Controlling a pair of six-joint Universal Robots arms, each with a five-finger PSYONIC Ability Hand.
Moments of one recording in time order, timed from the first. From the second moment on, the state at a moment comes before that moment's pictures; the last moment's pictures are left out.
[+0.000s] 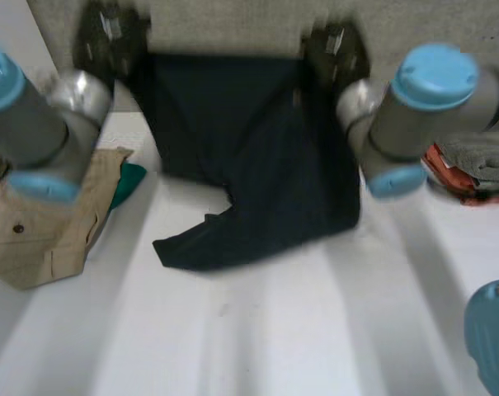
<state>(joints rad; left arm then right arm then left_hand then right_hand) 4.39 -2.11 -1.03 3.60 -1.40 3.64 2.06 -0.66 0.48 -0.21 1.49 2.68 1.17 1.20 1.19 1.20 0.97 1.11 1.17 1.19 1.20 0.96</state>
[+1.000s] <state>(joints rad) 4.14 -1.56 -1.92 2.70 -1.41 3.81 1.94 -1.38 1.70 0.54 1.47 2.14 1.17 1.20 1.19 1.20 1.00 1.11 1.19 1.19 1.20 0.98</state>
